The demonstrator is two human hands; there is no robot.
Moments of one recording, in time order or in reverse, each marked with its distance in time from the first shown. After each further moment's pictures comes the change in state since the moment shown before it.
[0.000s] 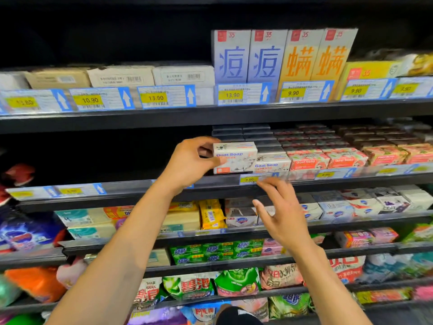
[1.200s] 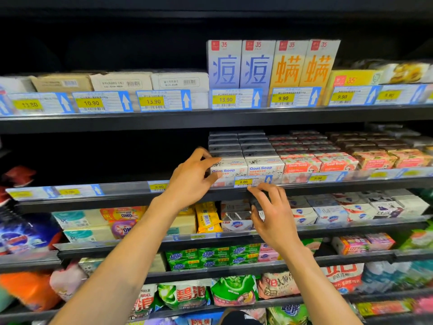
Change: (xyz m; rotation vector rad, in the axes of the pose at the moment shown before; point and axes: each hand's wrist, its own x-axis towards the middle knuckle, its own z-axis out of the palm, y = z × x) left_hand -0.006 -0.039 0.027 0.597 0.022 0.223; right_hand -0.007 0.013 0.017 -0.115 -0.002 -0.008
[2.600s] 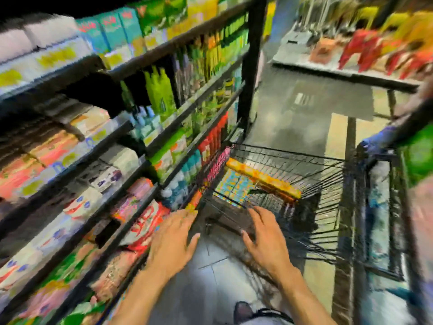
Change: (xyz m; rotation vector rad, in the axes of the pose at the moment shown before) left_hand -0.087 0.510 0.285 -0.184 -0.663 0.730; right_hand -0.399 0.199 -0.408 -0.375 -0.068 1.156
